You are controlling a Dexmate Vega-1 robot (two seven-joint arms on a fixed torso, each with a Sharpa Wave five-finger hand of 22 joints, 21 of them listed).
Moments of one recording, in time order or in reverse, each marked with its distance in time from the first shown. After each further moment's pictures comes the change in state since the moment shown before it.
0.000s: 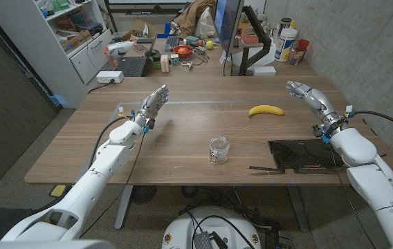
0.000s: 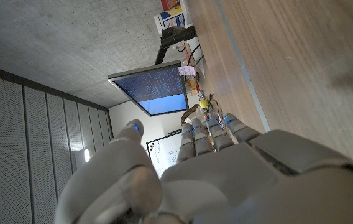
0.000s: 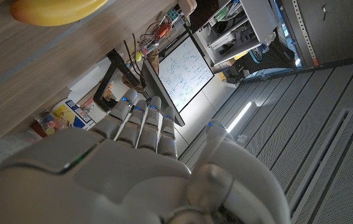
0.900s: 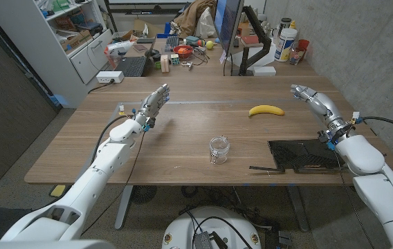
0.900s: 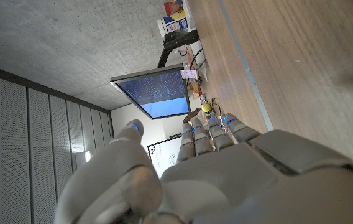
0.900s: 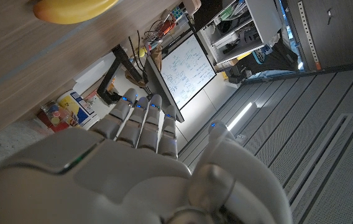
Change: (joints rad) left arm -0.025 -0.005 0.006 0.028 -0.006 -0.003 -0.035; left_hand 0.000 0.000 -0.004 -0.004 -0.008 0.000 0.000 0.000 0.000 0.000 0.000 0.000 0.000 0.000 0.000 0.000 0.000 -0.004 0.004 0.000 0.000; right arm -0.092 0.035 0.063 -0.074 -0.047 0.021 -0.015; right_hand -0.009 -0.017 -0.008 -0.008 0.005 0.027 -0.016 0.000 0.000 0.026 -0.009 0.006 0.000 0.039 -0.007 0.004 0.000 0.016 -0.006 -0.011 0.000
